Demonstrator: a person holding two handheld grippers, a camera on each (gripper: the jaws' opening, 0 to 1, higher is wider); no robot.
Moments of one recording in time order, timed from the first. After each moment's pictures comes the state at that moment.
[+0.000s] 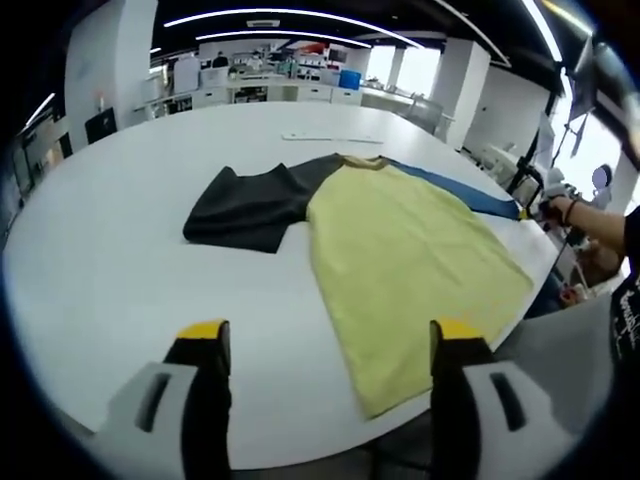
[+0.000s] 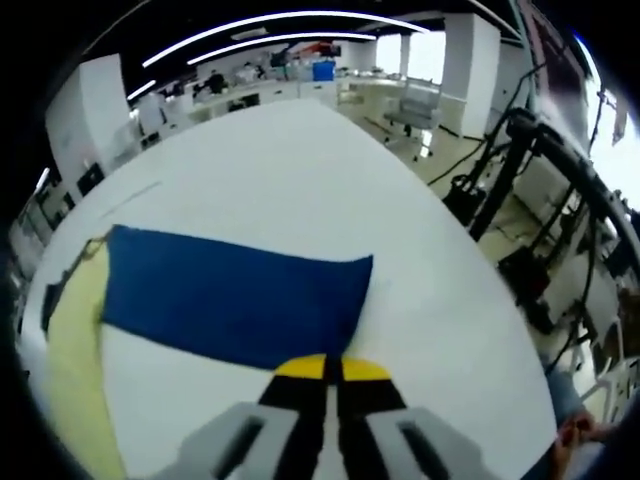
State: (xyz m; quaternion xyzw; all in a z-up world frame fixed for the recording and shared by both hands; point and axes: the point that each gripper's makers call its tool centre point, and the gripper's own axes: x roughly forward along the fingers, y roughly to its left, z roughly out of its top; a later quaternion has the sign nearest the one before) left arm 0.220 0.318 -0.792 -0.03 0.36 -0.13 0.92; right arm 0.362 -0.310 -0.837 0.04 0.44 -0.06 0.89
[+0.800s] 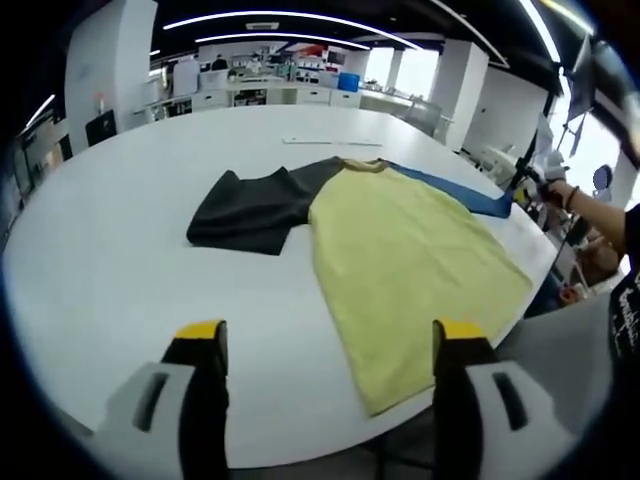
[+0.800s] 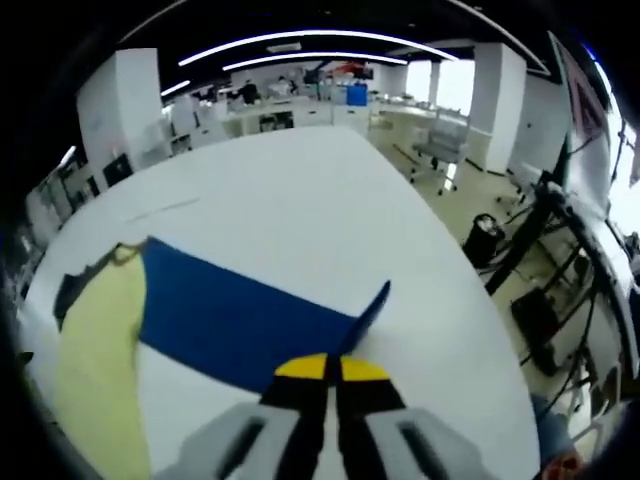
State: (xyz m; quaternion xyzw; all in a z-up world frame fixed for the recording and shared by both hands) left arm 0.215 0.309 -0.783 -0.03 0.36 -0.13 0.92; right arm 0.403 -0.272 -0.789 0.00 0.40 0.00 0.92
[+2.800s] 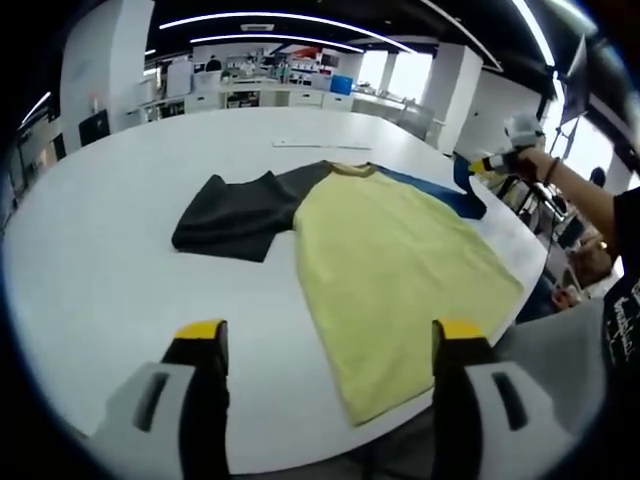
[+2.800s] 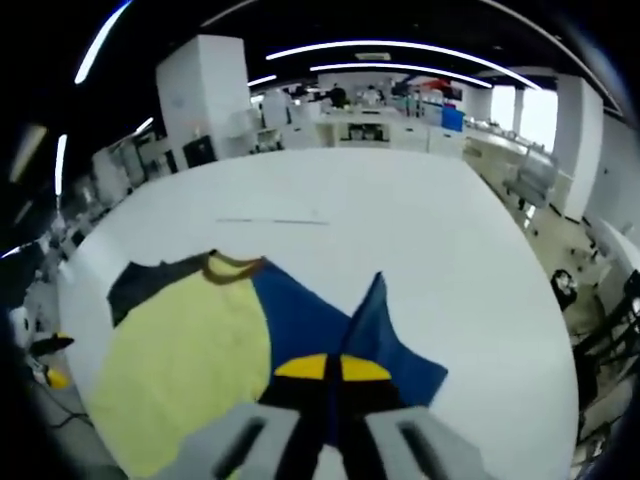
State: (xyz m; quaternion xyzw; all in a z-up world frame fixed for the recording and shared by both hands) left arm 0.220 0.294 -0.778 -0.04 0.35 -0.15 0.92; right arm 0.459 -0.096 -0.754 -0.03 0.37 0.18 0.91
